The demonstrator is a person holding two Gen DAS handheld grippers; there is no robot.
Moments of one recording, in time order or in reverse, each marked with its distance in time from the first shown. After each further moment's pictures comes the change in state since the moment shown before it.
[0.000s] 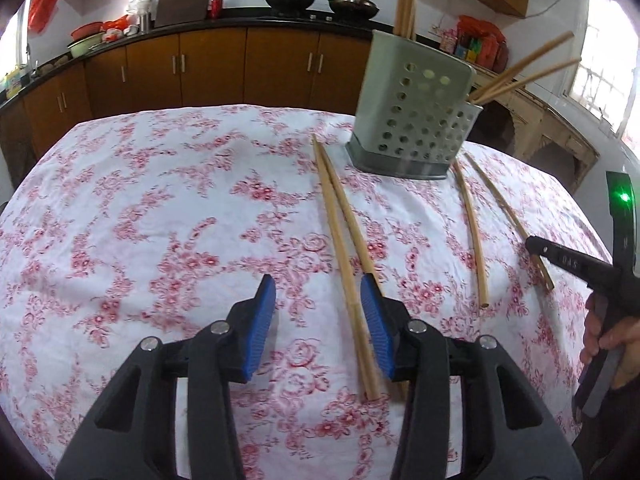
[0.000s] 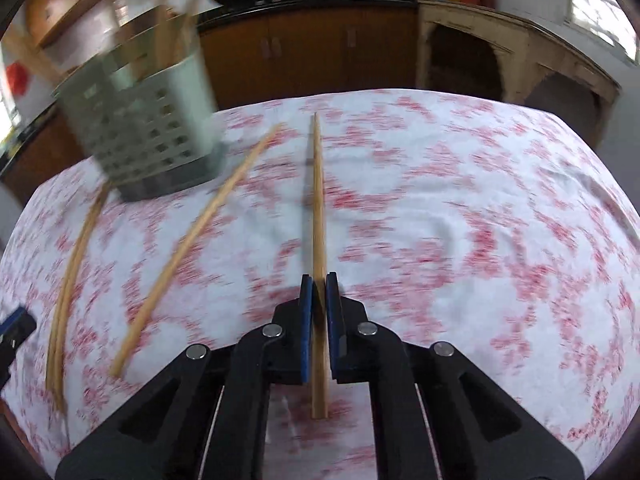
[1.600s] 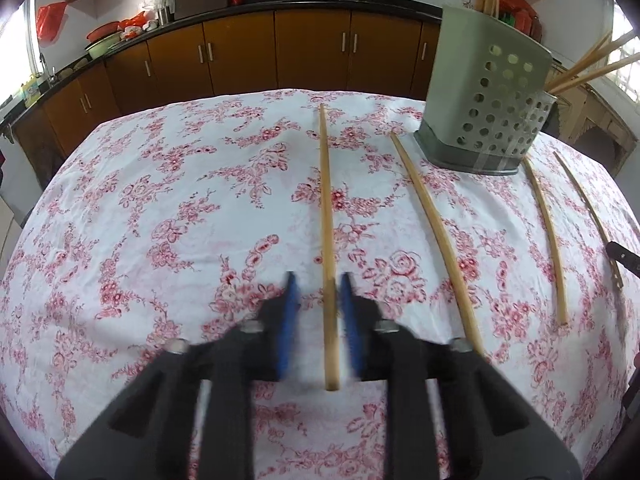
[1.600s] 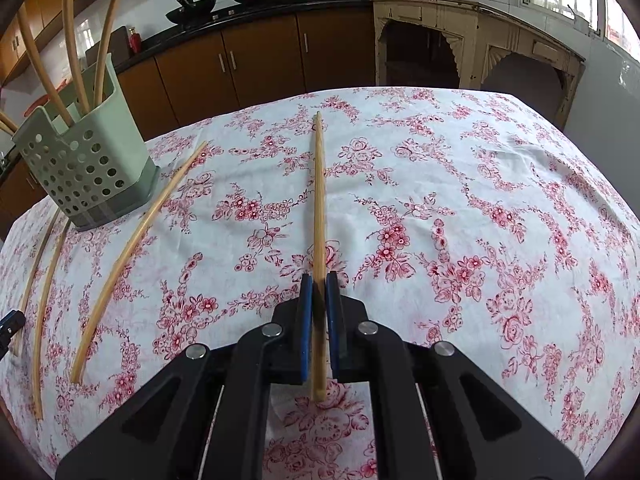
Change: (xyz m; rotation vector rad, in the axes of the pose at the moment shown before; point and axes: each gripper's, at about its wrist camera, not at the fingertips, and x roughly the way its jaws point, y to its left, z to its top) left arm 0.033 0.036 0.021 0.013 0.078 0.151; right arm -0.008 -0.044 -0.001 0.075 -0.022 -0.070
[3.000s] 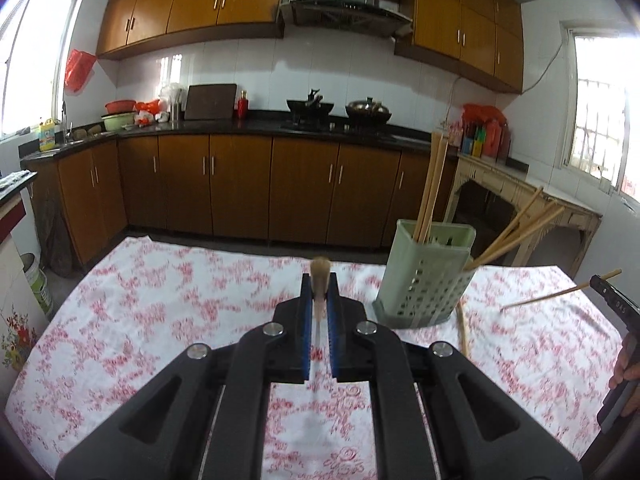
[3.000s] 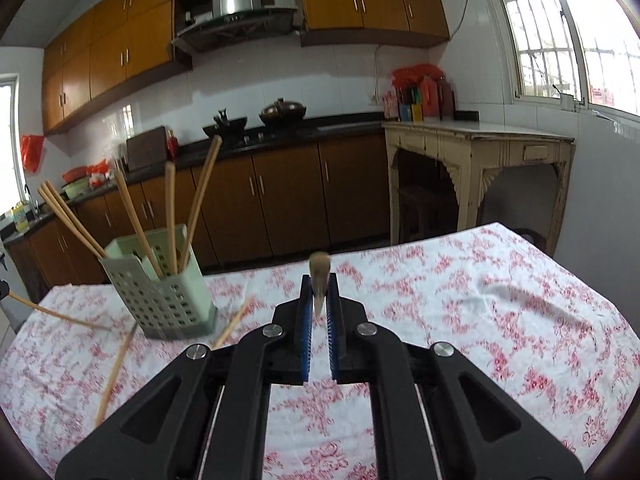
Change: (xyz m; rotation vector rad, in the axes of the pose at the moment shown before) left arm -0.145 0.014 0.050 -0.055 -0.460 -0.071; right arm -0.125 -0.015 0.041 -0.014 -0.457 0.095
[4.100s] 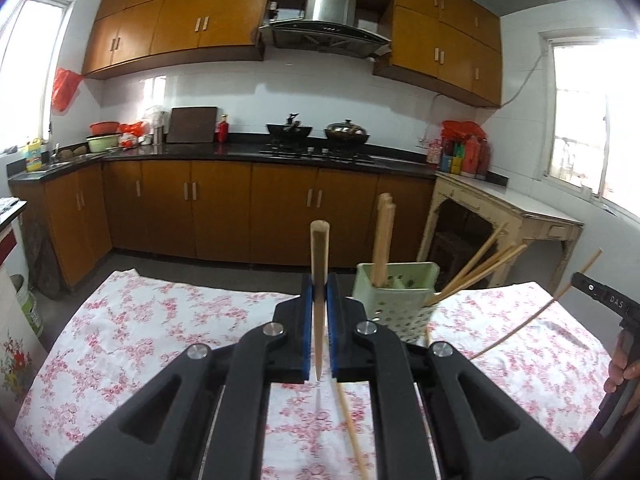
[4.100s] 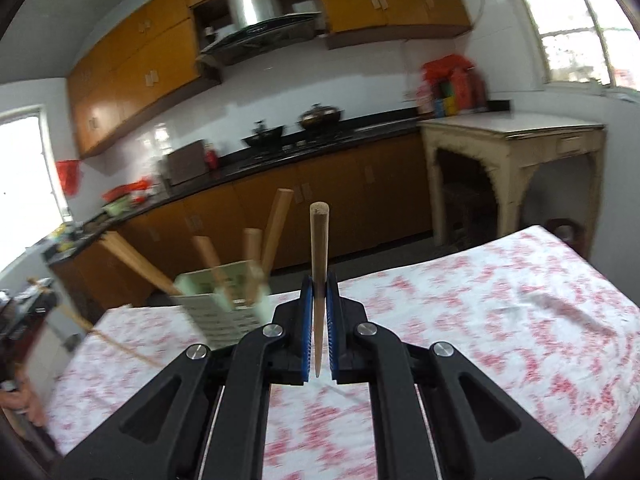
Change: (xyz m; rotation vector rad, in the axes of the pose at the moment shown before) left arm -0.029 -0.028 0.038 0.035 -0.061 -0.081; right arm -0.033 0.022 0.045 0.059 0.031 0.206
